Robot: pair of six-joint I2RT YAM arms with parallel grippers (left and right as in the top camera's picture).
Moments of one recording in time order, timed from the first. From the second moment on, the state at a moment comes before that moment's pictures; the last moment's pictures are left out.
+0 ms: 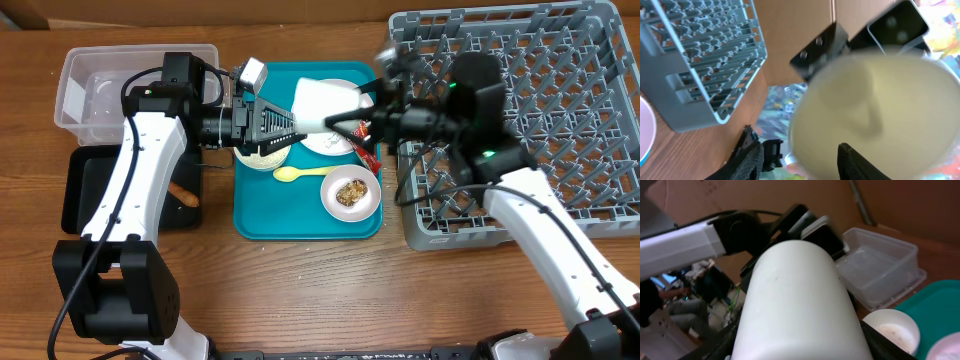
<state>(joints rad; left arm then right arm) -0.04 1.78 1.50 -1.08 1.52 -0.03 0.30 1.50 1.17 0.11 -1.04 0.34</state>
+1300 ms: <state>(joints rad) -0.04 1.78 1.50 -0.99 0.47 -0.11 0.14 1.54 1.36 -1.31 0.01 0.43</state>
